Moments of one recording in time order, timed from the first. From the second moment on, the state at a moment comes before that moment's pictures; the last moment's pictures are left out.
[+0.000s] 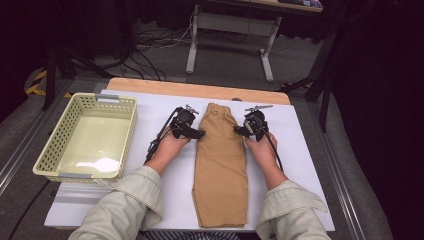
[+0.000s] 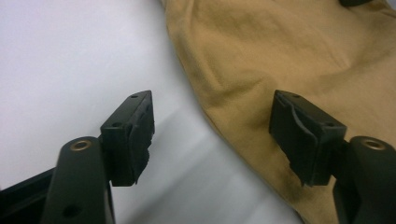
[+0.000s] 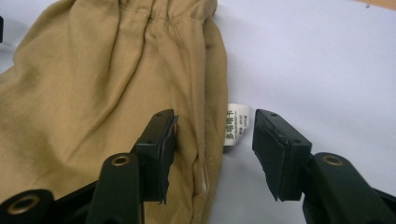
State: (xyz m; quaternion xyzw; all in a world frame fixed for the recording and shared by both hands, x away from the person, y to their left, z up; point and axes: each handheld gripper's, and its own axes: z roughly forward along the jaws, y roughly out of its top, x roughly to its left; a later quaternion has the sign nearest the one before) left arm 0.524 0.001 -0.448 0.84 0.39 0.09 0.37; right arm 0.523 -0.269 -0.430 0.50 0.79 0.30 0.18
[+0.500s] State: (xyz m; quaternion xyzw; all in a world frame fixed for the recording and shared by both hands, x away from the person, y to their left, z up) left arm 0.524 -0.013 -0.450 0.85 0.40 0.10 0.34; right arm 0.530 -0.267 -0.440 0.51 0.79 0.30 0.16
